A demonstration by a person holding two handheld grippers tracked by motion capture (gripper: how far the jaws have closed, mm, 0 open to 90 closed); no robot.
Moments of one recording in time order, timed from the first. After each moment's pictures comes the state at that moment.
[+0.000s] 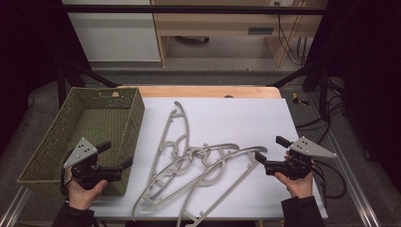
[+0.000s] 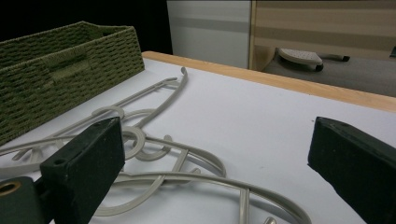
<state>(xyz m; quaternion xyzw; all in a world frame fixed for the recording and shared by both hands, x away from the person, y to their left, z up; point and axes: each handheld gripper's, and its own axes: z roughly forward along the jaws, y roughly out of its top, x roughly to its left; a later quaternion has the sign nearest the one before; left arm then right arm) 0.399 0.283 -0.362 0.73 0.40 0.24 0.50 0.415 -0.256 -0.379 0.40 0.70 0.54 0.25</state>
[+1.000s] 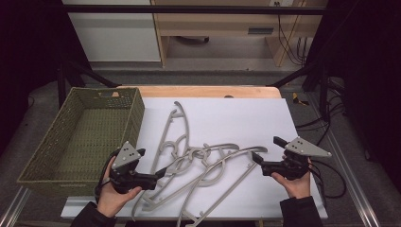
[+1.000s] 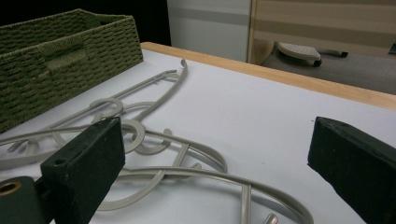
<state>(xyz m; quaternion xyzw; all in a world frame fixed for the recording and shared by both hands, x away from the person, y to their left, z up) 0.396 0.198 -0.366 0.80 0.36 0.19 0.45 0.415 -0.246 -0.378 0.40 0.71 0.53 0.25</state>
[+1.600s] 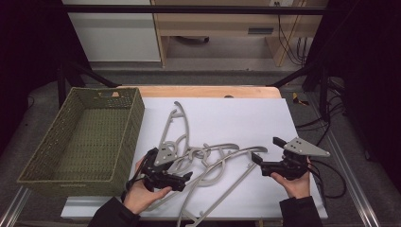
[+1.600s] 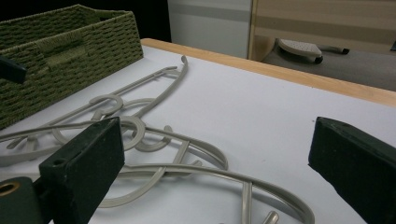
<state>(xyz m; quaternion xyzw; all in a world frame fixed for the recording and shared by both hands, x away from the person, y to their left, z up) 0.406 0.126 -0.373 0.85 0.33 0.17 0.39 0.416 -0.246 -0.380 0.39 0.72 0.52 0.25</state>
